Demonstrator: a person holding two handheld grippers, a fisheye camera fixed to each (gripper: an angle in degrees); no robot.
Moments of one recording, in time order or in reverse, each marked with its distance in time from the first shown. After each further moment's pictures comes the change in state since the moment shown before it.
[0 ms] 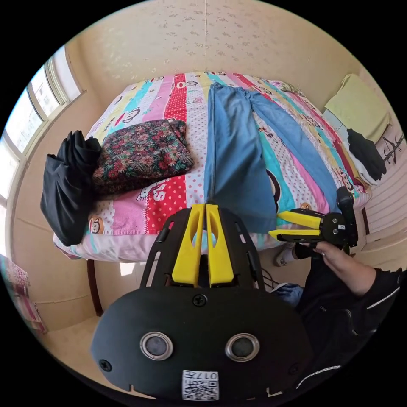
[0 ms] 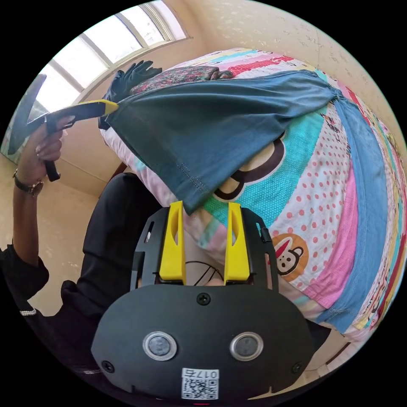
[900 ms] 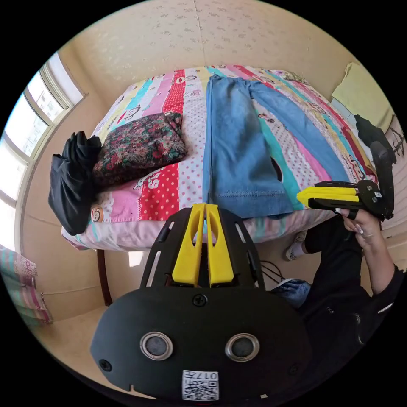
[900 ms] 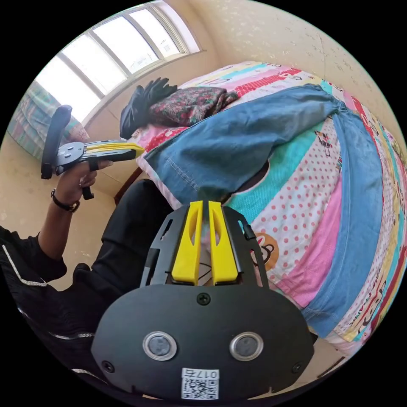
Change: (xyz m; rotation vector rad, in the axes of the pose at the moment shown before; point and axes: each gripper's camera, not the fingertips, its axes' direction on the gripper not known) left arm 0.034 0.017 0.059 -0.169 -0.216 -0.031; right arm 0.062 -0.026 -0.006 -0.060 -0.069 -0.028
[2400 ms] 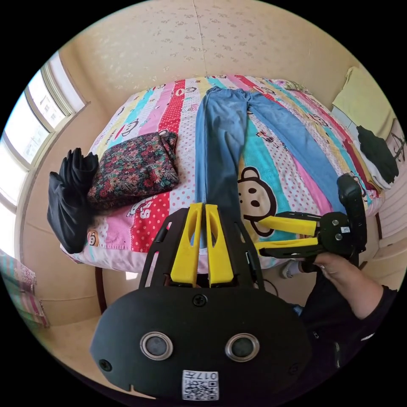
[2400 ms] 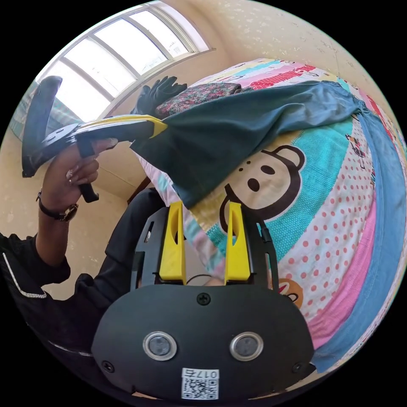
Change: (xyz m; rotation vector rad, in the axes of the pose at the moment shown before) left arm 0.044 -0.137 0.002 0.163 0.062 0.018; right arm 0.101 -0.066 -0.025 0.120 -0.132 -0.063
